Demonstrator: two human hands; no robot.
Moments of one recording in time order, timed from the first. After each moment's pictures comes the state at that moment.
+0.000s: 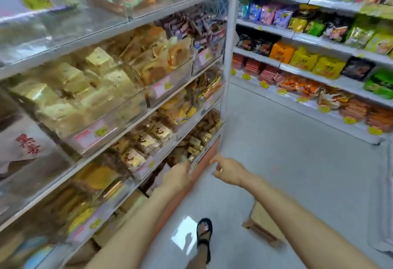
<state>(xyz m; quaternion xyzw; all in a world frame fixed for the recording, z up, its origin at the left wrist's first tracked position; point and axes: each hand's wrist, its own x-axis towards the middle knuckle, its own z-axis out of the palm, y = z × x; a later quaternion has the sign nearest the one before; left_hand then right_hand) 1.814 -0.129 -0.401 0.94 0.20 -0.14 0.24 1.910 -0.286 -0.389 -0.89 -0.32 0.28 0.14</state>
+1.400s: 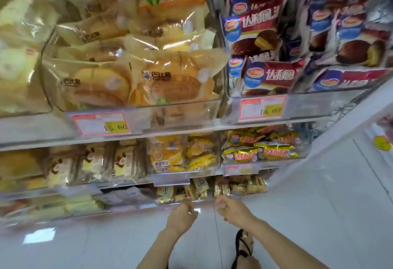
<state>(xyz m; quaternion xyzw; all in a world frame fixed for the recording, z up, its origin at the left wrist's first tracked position) 2.100 -0.125 -0.608 0.65 0.60 -0.10 0.46 2.284 -0.163 -0.589 -0.70 -0.49 0.51 0.03</state>
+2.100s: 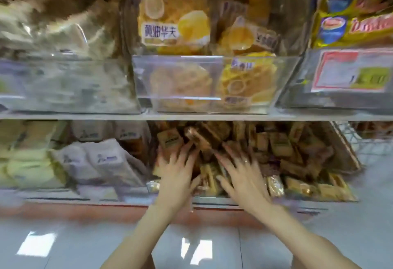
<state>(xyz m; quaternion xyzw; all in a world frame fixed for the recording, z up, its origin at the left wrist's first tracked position) 2.066 -0.058 -0.842 0.84 0.48 0.22 -0.14 2.258 -0.093 -0.847 -0.59 -0.78 -0.08 0.17</state>
